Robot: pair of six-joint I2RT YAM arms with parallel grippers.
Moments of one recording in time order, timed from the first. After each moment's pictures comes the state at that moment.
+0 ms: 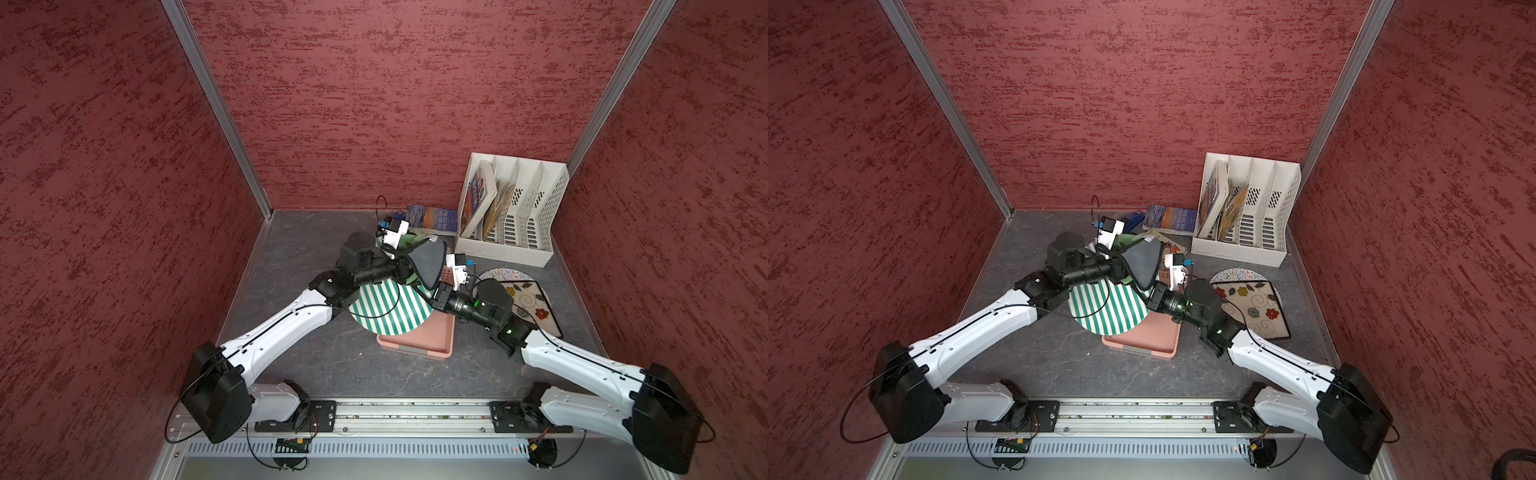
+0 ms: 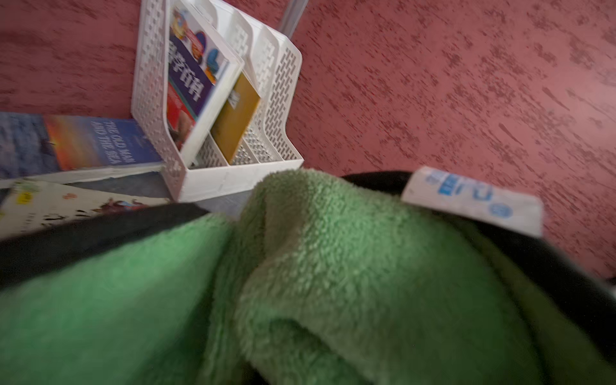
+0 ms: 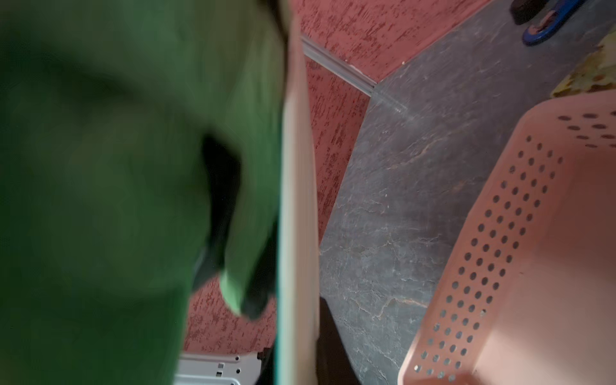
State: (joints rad) left arm -0.67 1.32 1.00 0.09 0.47 -0.50; right arm 0.71 1.10 0.60 0.47 -0.30 1.09
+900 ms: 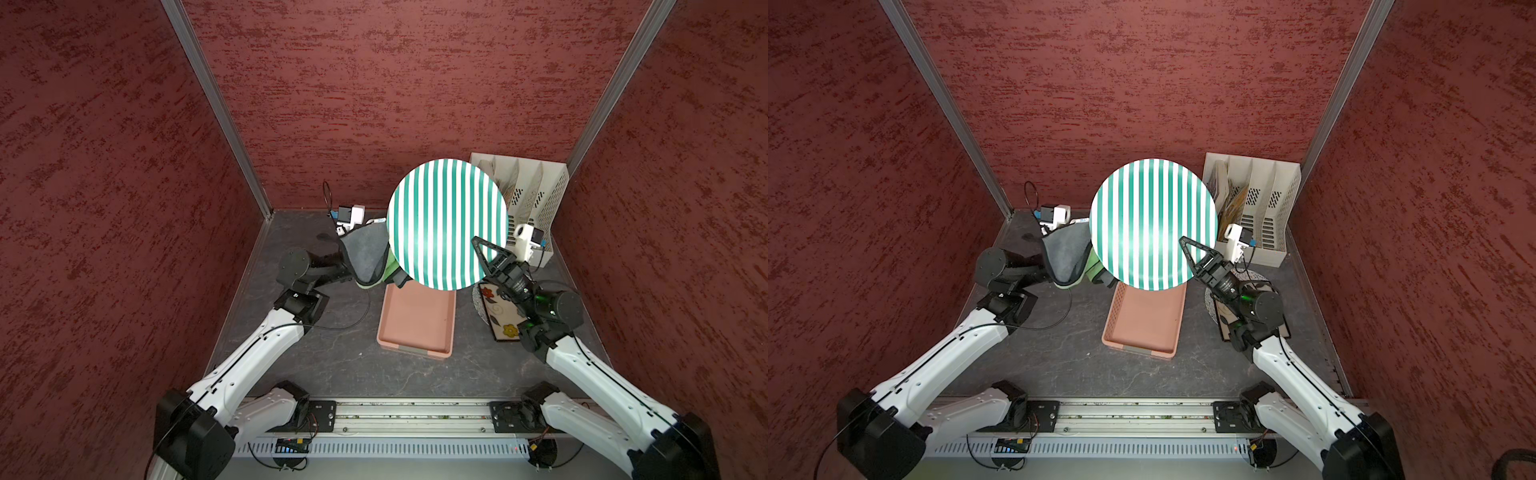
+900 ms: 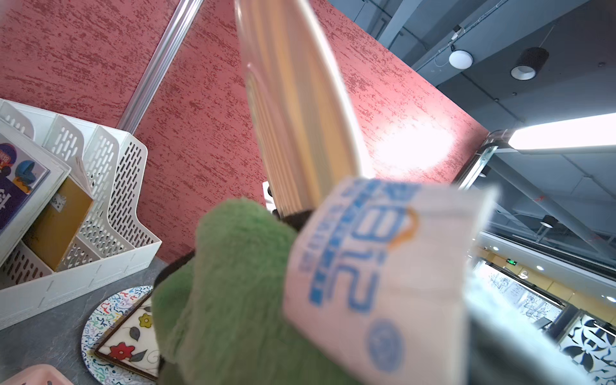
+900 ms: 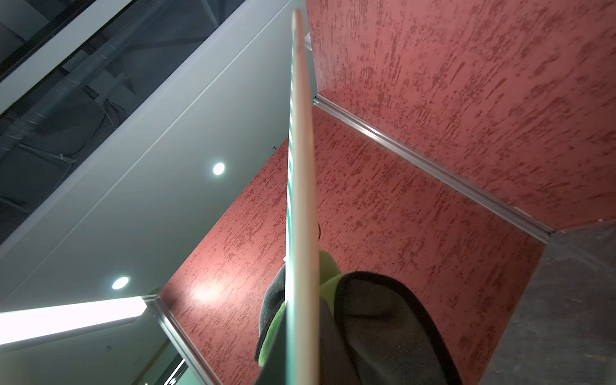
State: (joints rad) left arm -0.49 1.11 0.93 0.65 0.88 -0.97; right arm 0.48 0.96 0.59 1.05 -0.43 1.43
